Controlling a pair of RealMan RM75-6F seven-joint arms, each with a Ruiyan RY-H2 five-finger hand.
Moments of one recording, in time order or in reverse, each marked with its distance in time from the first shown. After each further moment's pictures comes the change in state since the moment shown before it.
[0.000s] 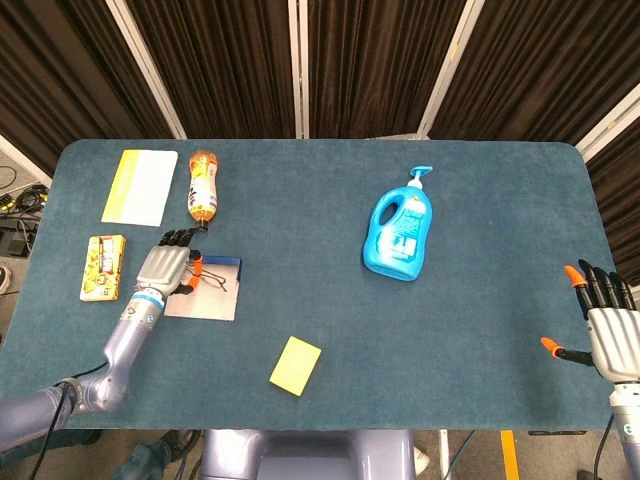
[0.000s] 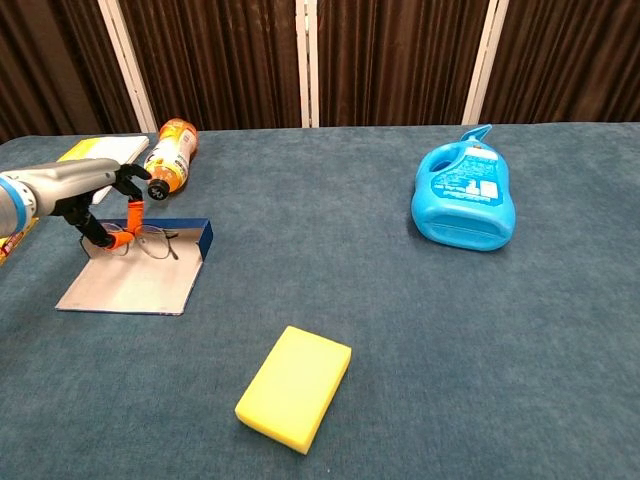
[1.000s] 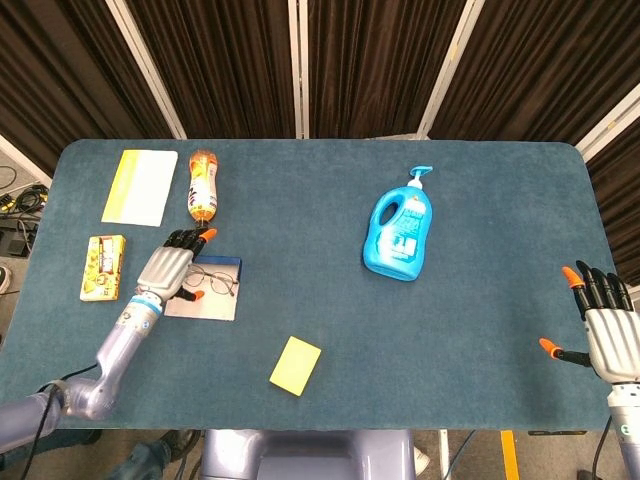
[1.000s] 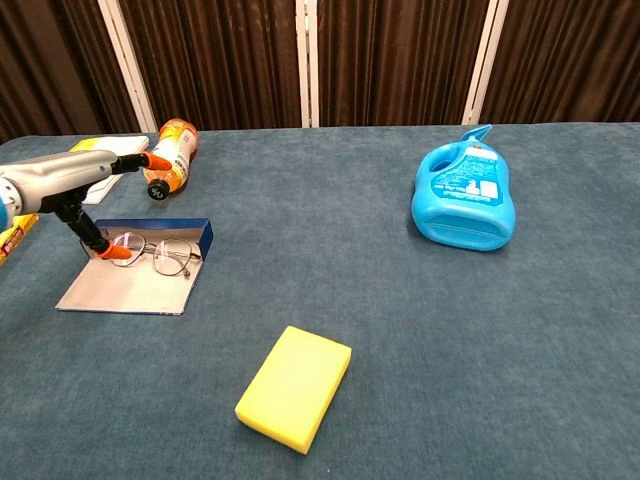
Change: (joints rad) left arm 0.035 0.059 0.059 -0.043 0.209 0.053 -0.173; right arm 0.000 -0.003 -0.005 -0.004 -0.003 0.000 -0.012
